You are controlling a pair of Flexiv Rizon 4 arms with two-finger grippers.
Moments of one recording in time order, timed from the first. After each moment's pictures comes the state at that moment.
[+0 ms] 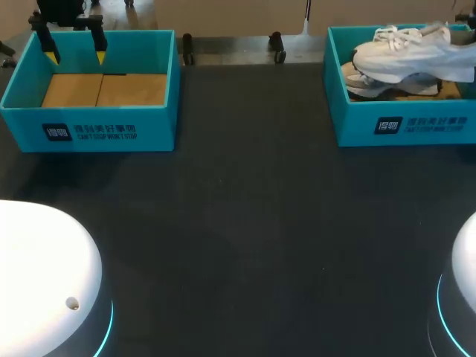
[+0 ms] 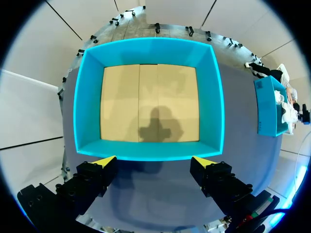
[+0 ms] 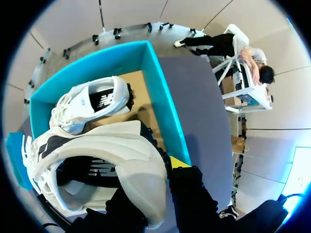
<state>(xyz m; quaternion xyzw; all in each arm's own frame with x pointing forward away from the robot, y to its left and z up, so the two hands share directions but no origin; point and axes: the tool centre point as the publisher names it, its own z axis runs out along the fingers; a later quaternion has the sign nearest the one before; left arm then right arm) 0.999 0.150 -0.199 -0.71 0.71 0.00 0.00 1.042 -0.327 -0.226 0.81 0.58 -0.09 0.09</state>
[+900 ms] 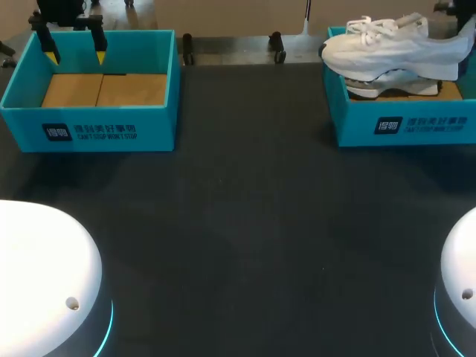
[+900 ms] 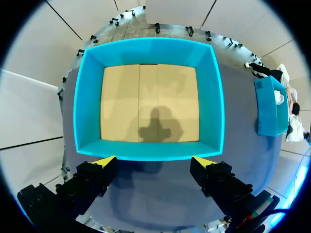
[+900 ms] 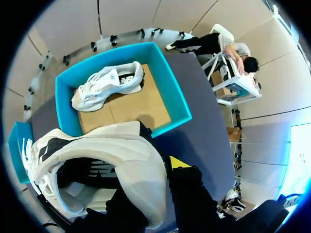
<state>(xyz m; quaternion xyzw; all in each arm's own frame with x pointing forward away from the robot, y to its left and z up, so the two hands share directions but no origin) 0.999 0.150 -0.199 -0.71 0.71 0.00 0.00 0.952 -0.234 -0.154 0.82 0.54 -0.09 0.13</state>
